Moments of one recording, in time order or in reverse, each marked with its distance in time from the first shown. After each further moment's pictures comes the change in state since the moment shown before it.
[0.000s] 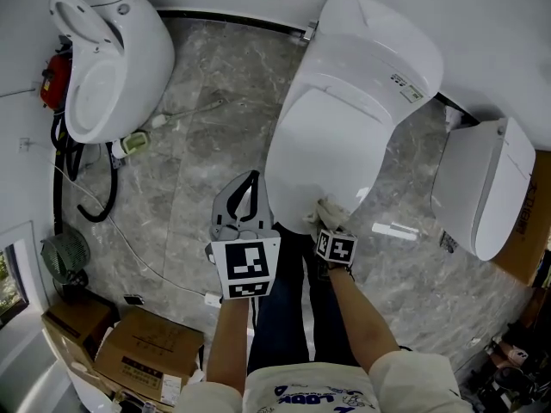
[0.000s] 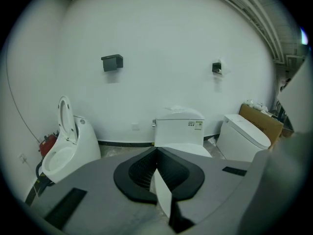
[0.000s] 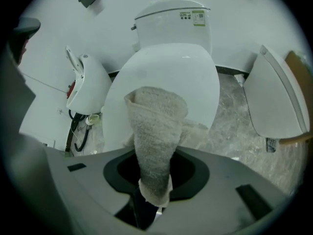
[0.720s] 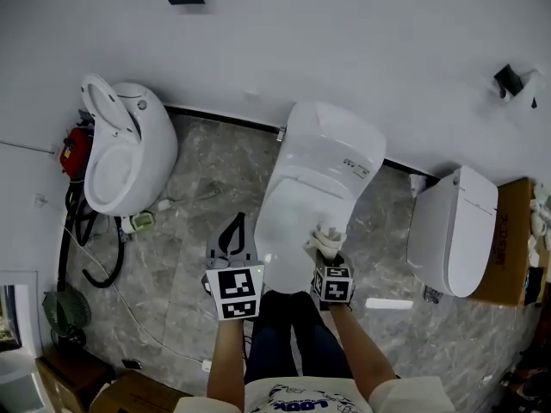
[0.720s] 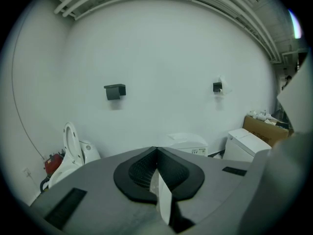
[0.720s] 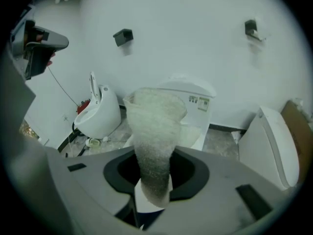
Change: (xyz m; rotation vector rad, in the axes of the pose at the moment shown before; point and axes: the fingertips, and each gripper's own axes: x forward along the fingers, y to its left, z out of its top) left arm -0.073 0.002 0.148 0.016 -0.166 0.053; right arm -0.204 0.023 0.161 -0.221 -0.447 -0.023
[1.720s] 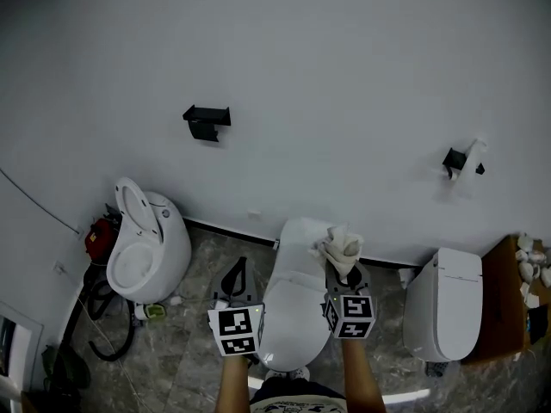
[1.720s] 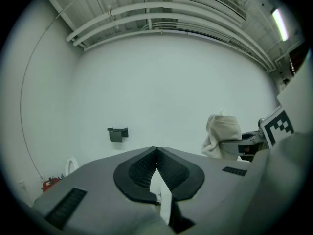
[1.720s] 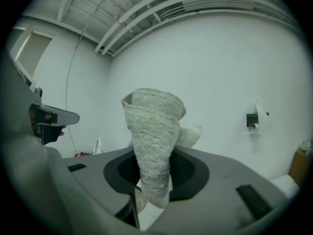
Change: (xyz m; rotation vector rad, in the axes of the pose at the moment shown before) left arm -0.120 -0.024 0.210 -0.009 -0.334 0.051; right arm -0.307 0.010 0.317 -0.139 -0.786 0.024
